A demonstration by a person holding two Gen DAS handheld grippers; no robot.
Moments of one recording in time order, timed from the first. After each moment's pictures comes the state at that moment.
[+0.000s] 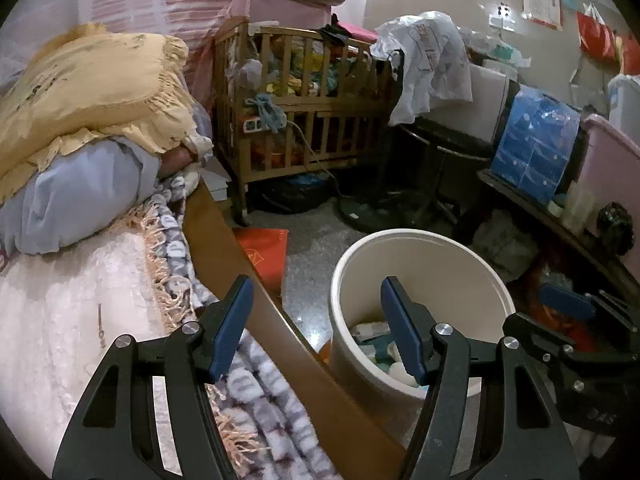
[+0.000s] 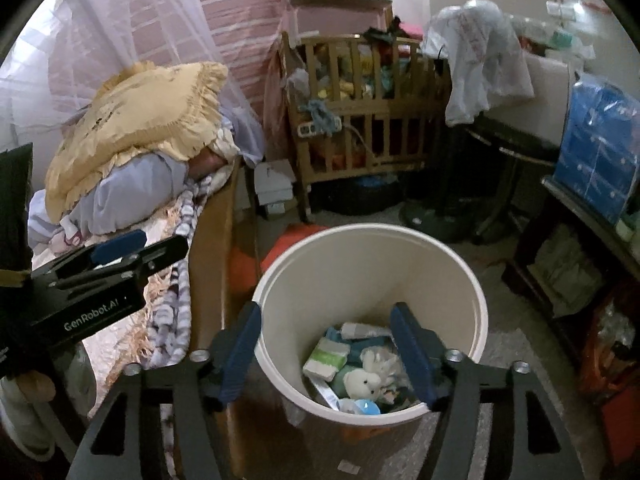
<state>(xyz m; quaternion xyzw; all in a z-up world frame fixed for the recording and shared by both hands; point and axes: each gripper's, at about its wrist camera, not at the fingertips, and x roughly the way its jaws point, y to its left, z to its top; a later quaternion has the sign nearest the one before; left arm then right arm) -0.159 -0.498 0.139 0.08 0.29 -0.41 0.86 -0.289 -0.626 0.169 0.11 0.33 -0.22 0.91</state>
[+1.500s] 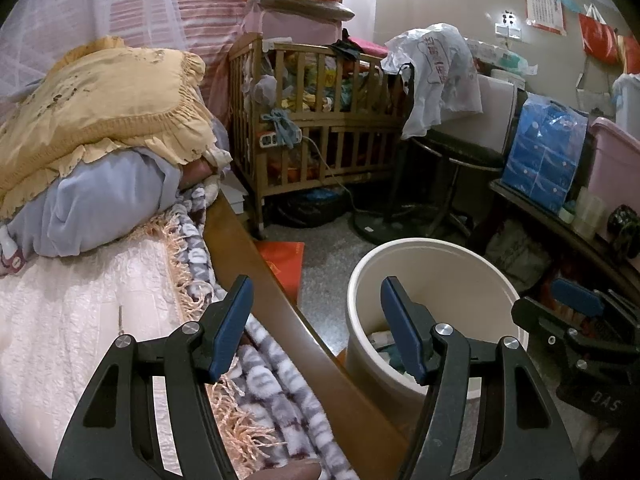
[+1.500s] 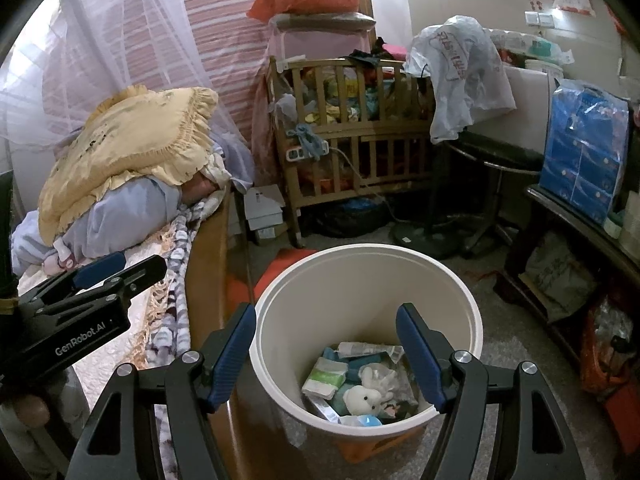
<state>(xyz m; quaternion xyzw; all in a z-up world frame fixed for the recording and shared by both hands) -0.165 -0.483 0.138 0.07 0.26 -0.39 0.88 -0.294 -0.618 0.170 0.11 0.28 -0.25 0.92</state>
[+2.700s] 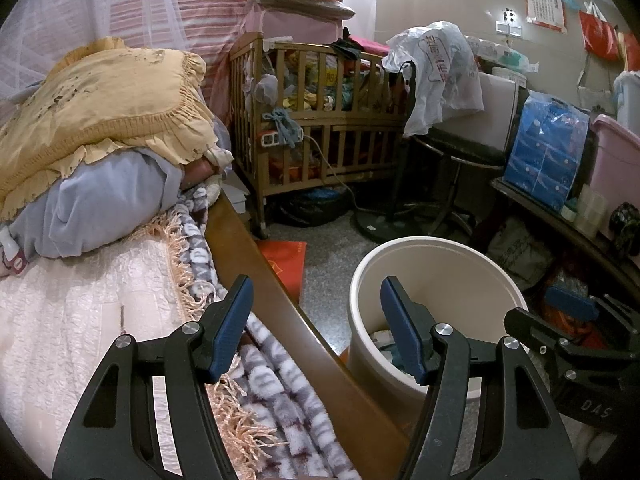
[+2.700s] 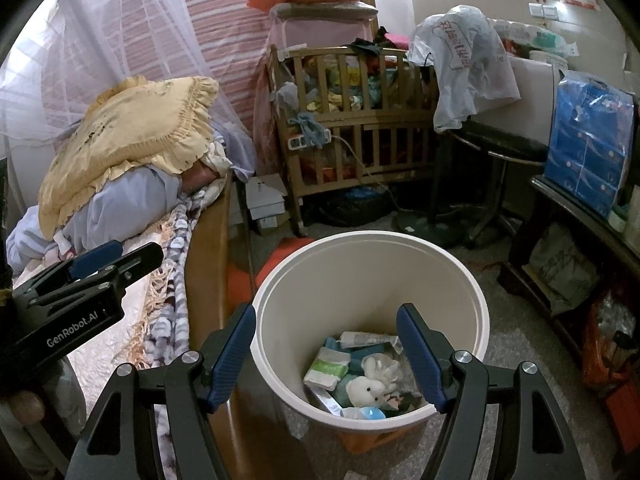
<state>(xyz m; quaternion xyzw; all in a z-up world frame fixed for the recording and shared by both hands) -0.163 -0.479 0.137 0.08 0.26 -0.39 0.88 -0.290 -0.613 0.160 0.12 0.30 -0.25 0.91</state>
